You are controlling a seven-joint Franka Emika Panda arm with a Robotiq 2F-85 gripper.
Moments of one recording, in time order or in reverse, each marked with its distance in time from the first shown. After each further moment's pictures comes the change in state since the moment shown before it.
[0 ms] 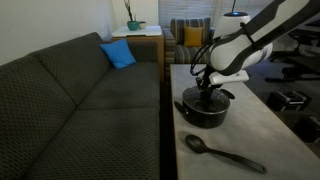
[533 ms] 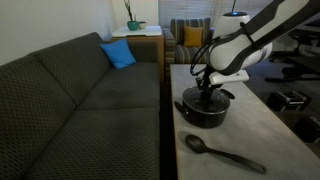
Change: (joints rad) arm 0.003 0.000 -0.004 0.004 -0.001 -0.016 0.000
